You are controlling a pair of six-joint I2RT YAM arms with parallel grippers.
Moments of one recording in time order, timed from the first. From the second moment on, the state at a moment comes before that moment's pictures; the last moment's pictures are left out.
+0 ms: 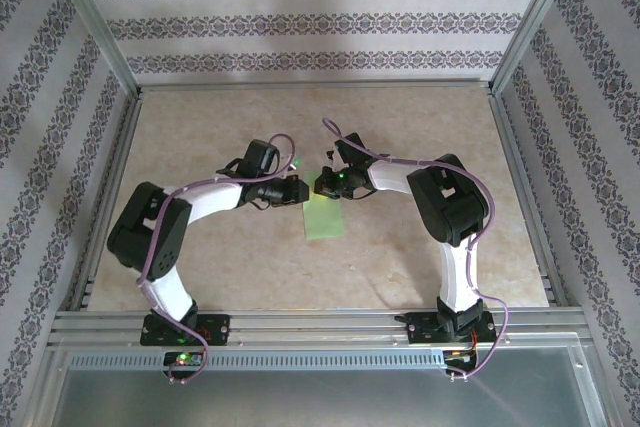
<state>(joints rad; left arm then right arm) -0.43 1.76 0.97 -0.09 0.63 -0.55 0.50 2.04 1.20 -0.17 -0.52 0.70</state>
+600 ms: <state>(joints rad) -0.44 1.92 1.00 -0.09 0.60 -0.55 0.50 2.04 1.20 -0.17 -0.52 0.70</state>
